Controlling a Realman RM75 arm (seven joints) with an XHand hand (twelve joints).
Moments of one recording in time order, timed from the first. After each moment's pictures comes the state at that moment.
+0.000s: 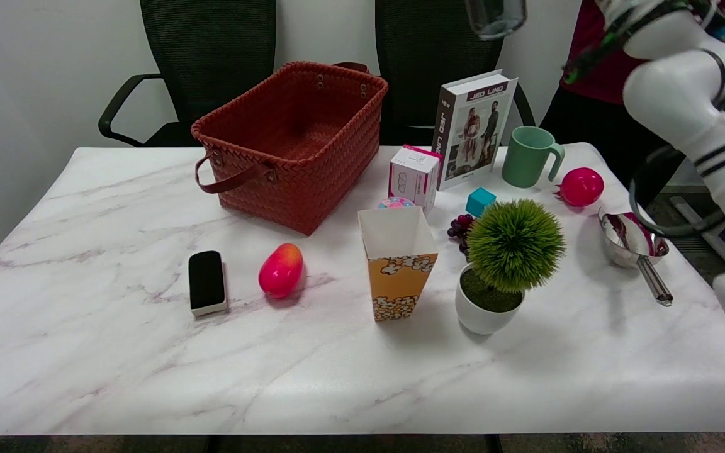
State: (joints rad) arm 0.86 -0.77 -1.86 1.30 0.67 0.05 1.30
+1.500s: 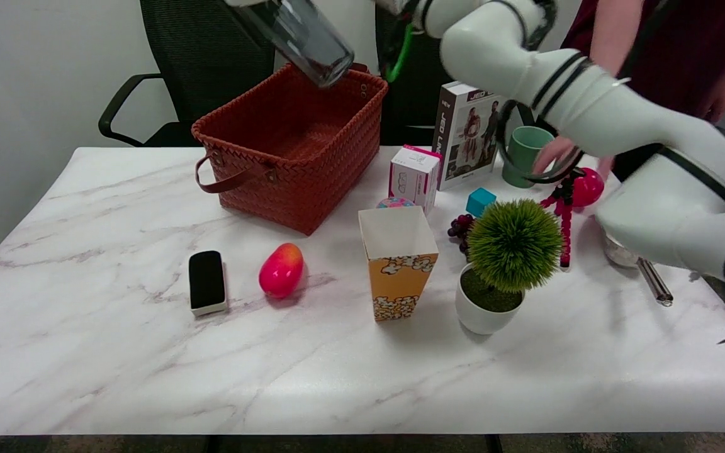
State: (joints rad) arm 1.34 -1.18 -2.47 0.95 0.76 -0.15 1.21
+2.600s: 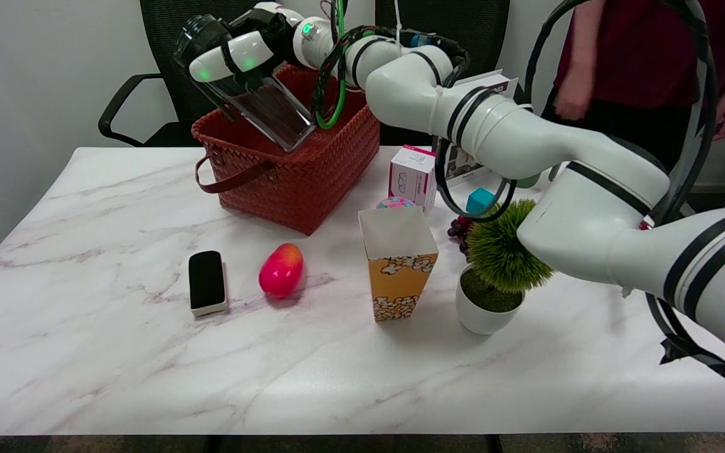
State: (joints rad) arm 1.33 -1.48 -2.48 0.54 0.77 -0.15 1.14
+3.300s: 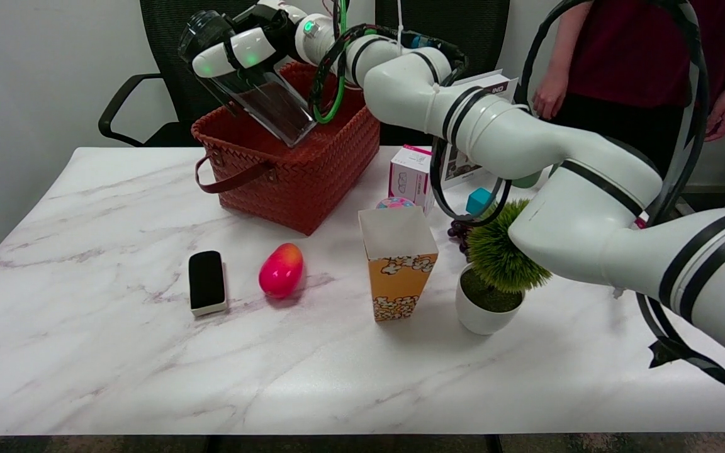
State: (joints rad) arm 1.34 -1.51 -2.43 0.48 0.77 -0.12 1.06
